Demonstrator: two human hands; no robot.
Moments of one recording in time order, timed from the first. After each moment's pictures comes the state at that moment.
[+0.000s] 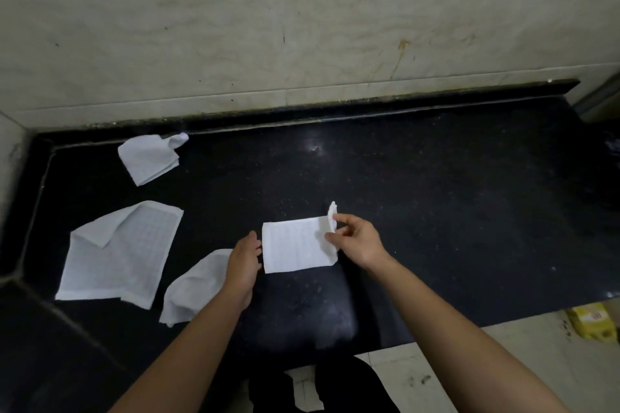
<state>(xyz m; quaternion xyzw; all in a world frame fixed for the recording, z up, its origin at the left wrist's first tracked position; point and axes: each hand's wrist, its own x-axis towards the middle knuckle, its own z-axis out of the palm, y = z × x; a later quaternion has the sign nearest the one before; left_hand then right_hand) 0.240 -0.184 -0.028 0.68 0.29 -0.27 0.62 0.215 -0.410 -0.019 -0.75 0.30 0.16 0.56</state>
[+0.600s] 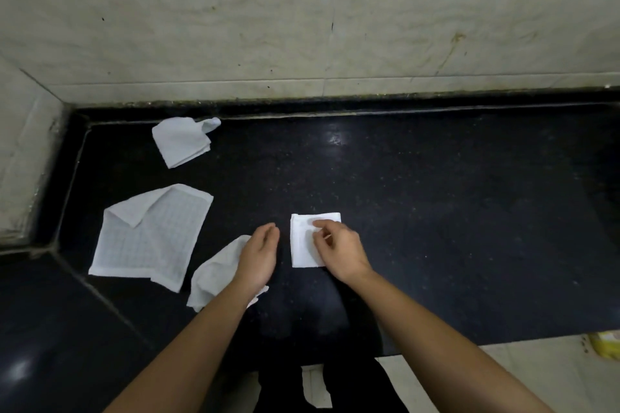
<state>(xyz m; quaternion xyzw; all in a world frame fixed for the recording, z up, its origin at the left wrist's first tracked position) 0.245 -0.142 -0.035 0.79 0.17 -0.25 0.53 0.225 -0.323 -0.033 -0.89 0.12 0.13 0.42</state>
